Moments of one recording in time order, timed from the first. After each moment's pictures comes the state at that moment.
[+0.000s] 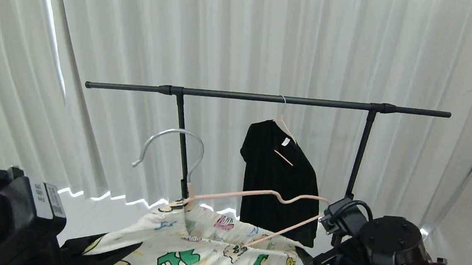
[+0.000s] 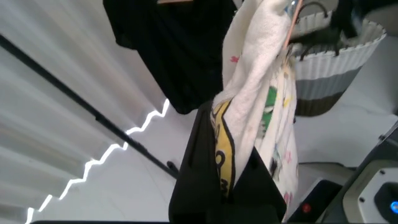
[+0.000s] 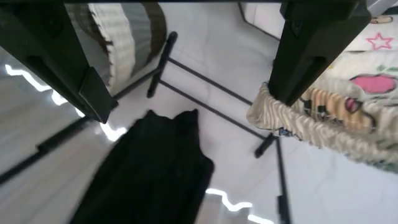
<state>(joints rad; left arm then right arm) -0.85 0.99 -0.49 -0.10 0.15 0.21 0.94 1.69 -0.44 -0.68 -0.48 0.14</state>
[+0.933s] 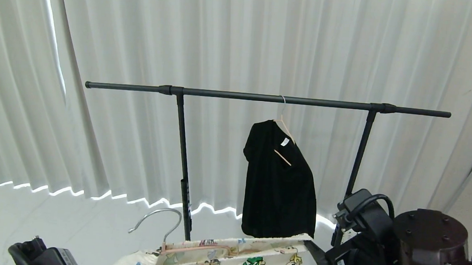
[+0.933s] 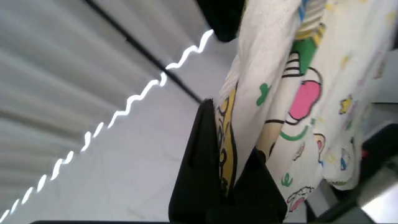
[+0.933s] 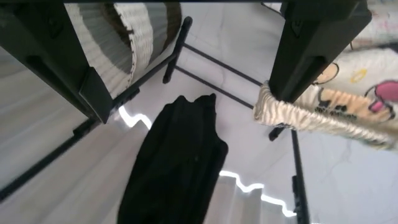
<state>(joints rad) -0.84 0.97 -0.23 -0.10 0.38 0.23 0.96 1.58 -0.43 -0.68 -0.48 0.02</state>
